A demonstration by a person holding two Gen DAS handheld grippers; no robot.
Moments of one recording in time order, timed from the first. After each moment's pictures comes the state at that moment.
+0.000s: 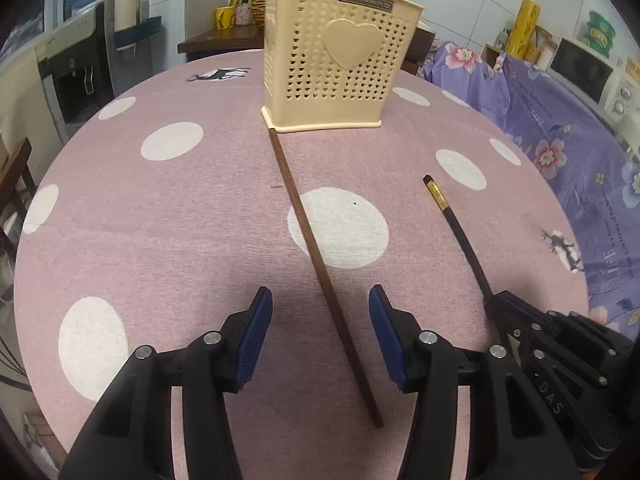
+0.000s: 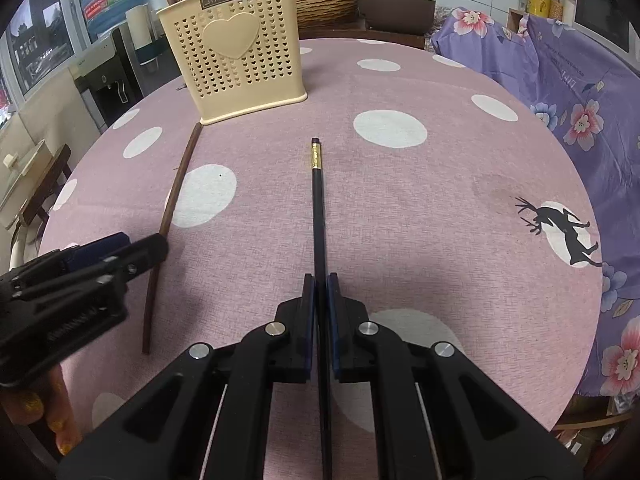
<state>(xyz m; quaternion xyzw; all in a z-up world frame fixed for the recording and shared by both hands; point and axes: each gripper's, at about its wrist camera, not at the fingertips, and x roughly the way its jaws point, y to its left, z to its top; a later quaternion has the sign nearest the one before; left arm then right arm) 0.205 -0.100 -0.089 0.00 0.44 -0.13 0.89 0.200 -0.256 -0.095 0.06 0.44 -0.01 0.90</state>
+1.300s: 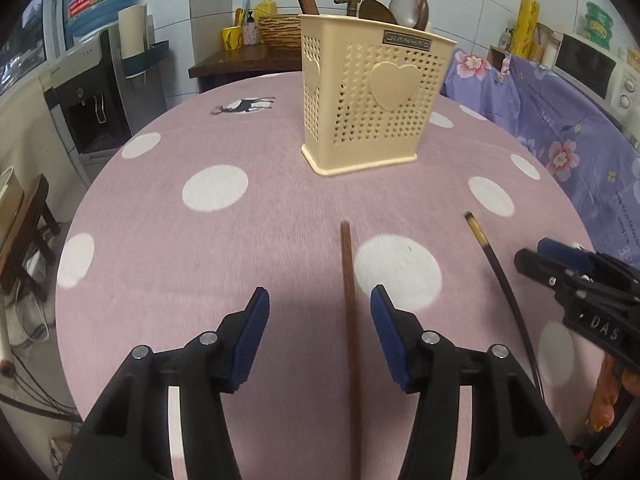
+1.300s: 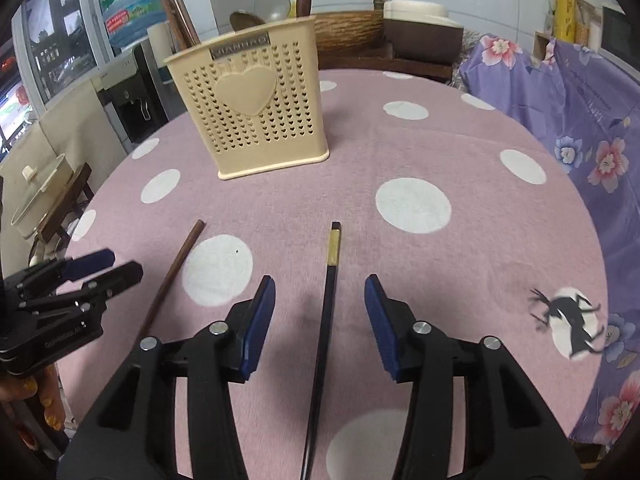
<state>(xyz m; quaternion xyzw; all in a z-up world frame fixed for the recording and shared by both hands) 0.237 -0.067 -0.064 0.03 0.42 -0.12 0.90 0.257 -0.267 -0.063 0.05 0.42 0.04 0.90</state>
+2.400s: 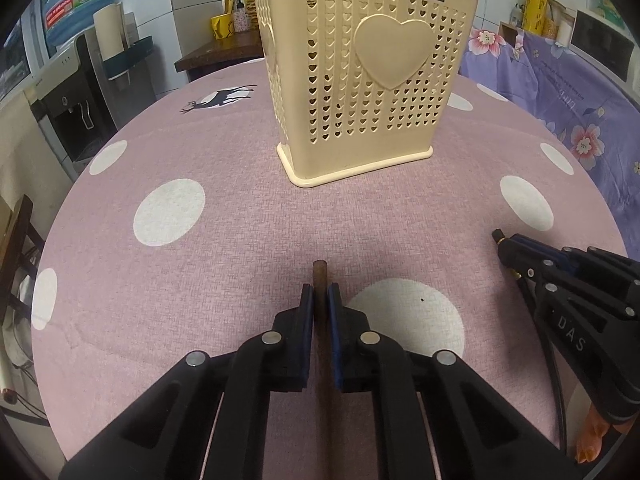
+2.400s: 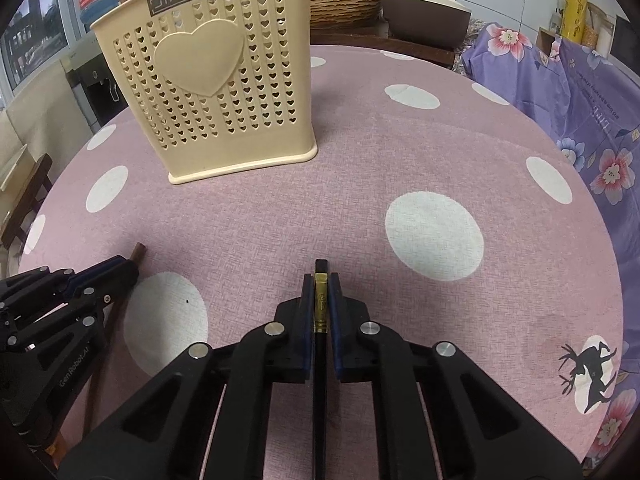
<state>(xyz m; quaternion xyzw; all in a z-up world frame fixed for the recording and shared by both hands) 0.284 -0.099 -0.090 0.06 0.45 -0.11 0.88 0.320 -0.258 -0.093 0.03 0.45 0.00 0.89</state>
